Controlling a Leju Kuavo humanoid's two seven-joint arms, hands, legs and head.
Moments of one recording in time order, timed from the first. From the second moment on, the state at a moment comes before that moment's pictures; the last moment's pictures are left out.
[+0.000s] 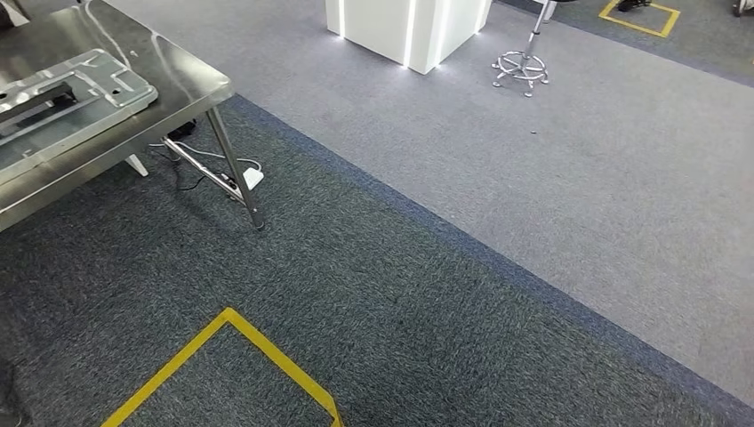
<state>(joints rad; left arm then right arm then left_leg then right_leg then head) -0.06 -0.22 1.04 -0.21 -1.29 0.42 -0.26 -0.07 0.22 -1.17 -0.24 1.03 -0.29 -0.25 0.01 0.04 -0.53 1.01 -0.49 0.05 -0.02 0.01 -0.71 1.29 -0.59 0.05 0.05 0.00</state>
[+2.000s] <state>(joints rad) -0.07 -0.21 1.08 -0.21 -1.28 0.43 -0.24 -0.07 0.22 -1.15 -0.23 1.07 -0.28 -0.22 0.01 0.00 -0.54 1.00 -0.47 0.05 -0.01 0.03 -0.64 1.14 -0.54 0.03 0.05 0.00</state>
